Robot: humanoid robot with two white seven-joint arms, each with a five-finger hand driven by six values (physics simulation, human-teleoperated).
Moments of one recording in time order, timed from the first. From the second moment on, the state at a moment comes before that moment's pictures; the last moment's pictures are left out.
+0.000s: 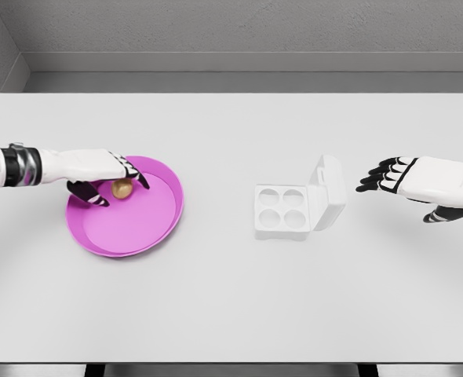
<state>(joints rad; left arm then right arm) -0.76 0.75 -0.83 -1.20 -0.32 -0.61 -0.61 -0.28 -1.05 0.29 -1.70 0.33 -0.61 0.61</state>
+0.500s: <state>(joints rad) -0.76 0.75 -0.82 -1.20 -0.32 -0.61 -0.61 -0.28 -1.05 0.30 -1.71 0.33 -0.61 0.61</state>
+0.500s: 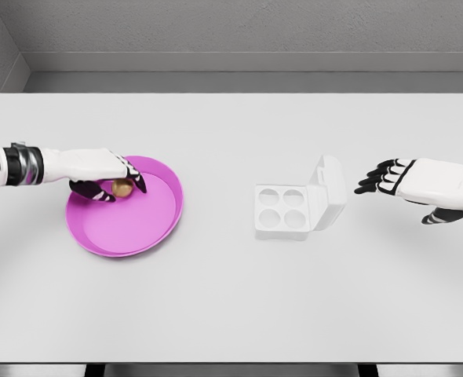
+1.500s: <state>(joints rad) -0.81 0.71 -0.83 -1.37 -0.31 -0.61 -0.61 -0.28 -1.04 0.32 -1.72 0.33 -0.61 0.61</state>
